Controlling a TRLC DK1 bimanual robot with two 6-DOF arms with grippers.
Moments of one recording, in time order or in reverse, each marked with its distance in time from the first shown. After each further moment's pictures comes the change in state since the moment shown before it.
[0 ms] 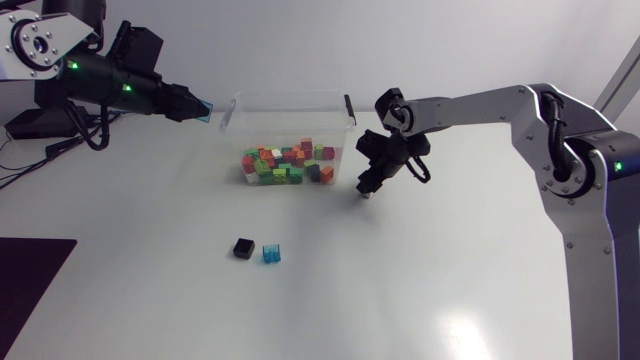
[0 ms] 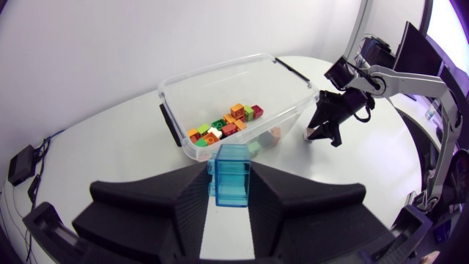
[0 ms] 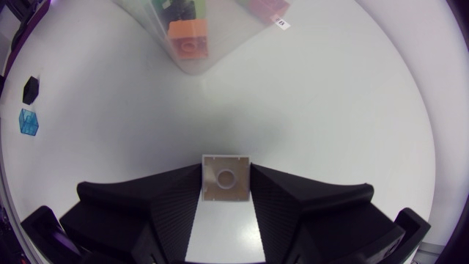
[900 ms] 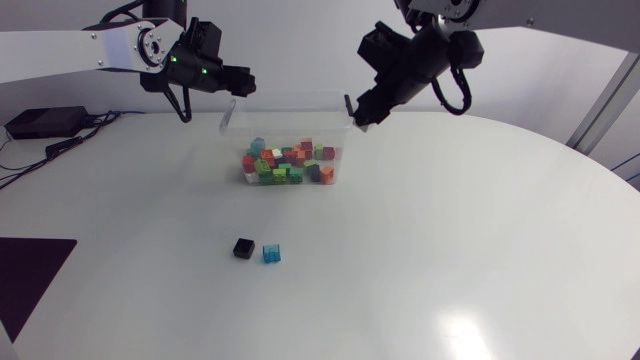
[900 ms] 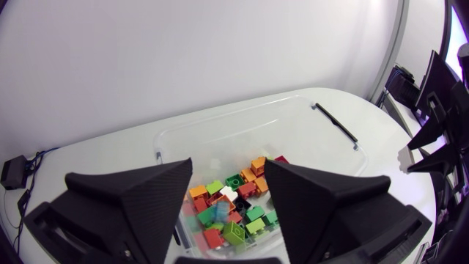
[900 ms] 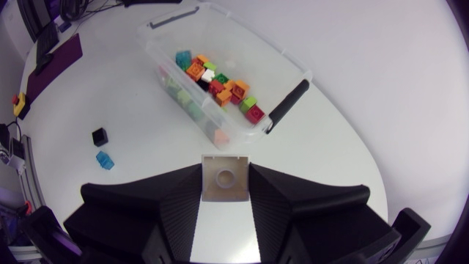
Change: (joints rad) left arm -0.104 0.418 0.380 0.194 -0.151 -0.179; right arm 0.118 -0.433 0.056 -0.195 0.023 0.100
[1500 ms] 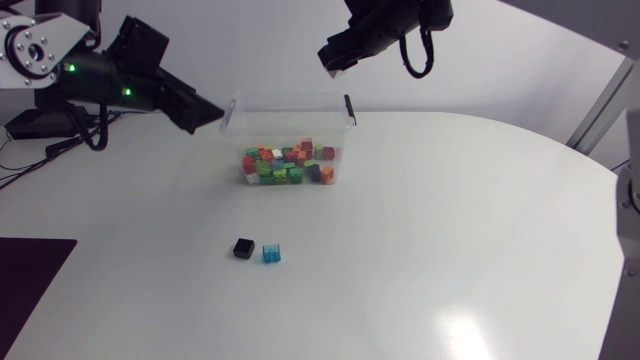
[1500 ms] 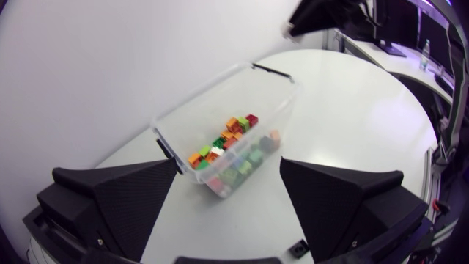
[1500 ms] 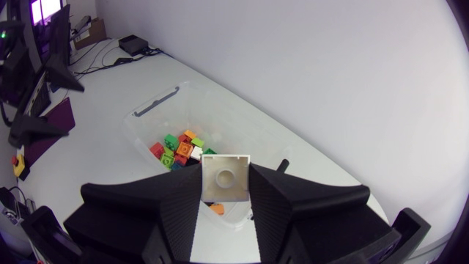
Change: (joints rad) left arm 0.085 -0.481 -0.462 -0.106 0.192 0.433; right arm 0.040 0.171 0.334 0.103 -0.014 0.184
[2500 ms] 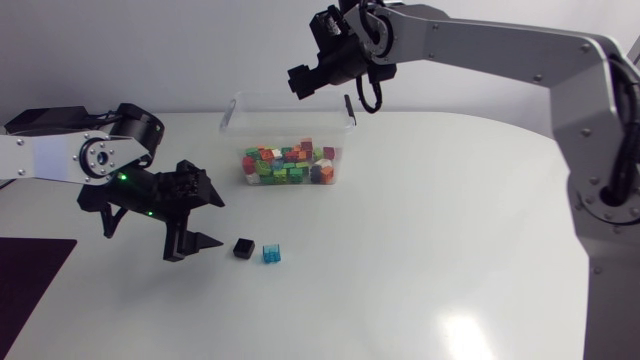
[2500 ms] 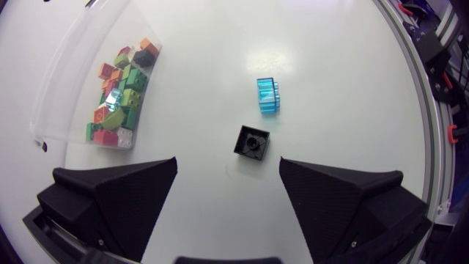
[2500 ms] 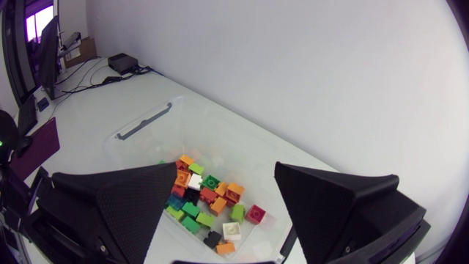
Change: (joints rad) left arm -0.063 0.071 -0.351 -0.097 -0.045 0.781; right arm 0.056 0.067 -0.163 0.372 0.071 0.087
